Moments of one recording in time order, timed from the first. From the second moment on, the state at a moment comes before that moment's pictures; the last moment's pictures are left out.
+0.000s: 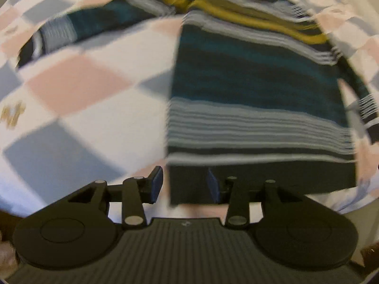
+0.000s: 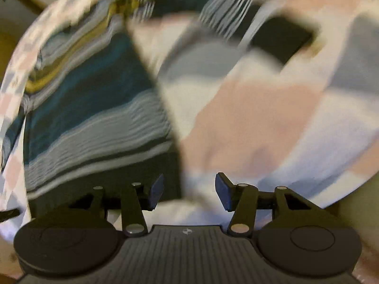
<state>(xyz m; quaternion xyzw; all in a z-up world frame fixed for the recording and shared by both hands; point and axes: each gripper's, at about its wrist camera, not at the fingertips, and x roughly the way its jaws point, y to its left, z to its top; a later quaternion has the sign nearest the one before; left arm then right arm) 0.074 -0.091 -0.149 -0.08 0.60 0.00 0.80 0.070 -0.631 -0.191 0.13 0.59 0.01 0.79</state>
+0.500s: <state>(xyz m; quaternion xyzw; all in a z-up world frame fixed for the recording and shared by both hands) 0.157 -0.296 -0.135 -0.12 0.55 -0.12 0.82 0.097 -0.655 -0.238 -0.49 0.42 0.17 0.75</state>
